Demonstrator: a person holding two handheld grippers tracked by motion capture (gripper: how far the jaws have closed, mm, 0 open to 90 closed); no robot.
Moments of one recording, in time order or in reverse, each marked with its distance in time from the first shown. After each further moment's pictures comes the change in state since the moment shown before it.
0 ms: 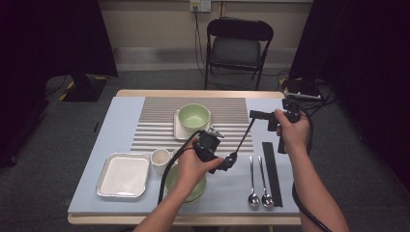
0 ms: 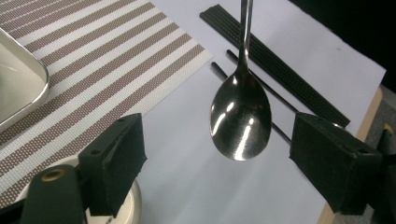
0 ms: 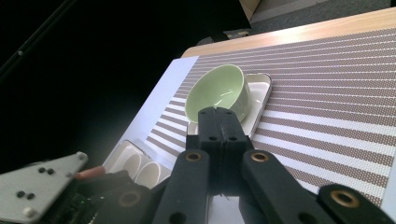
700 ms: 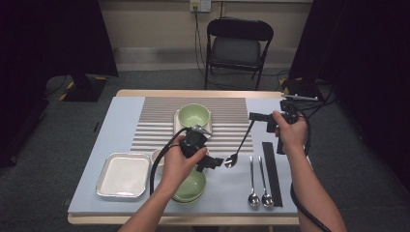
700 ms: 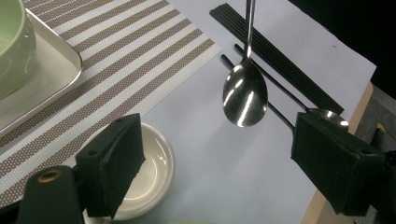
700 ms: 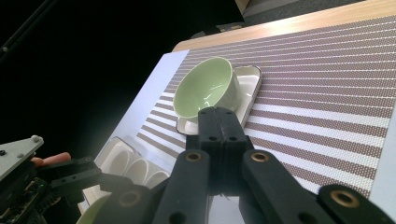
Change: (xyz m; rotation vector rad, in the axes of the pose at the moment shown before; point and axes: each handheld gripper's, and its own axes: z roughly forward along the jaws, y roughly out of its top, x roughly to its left) left arm 0.018 -0.010 -0.032 0.004 -0.004 -0.020; right arm -0.009 -0.004 0.008 0.017 -0.026 0.005
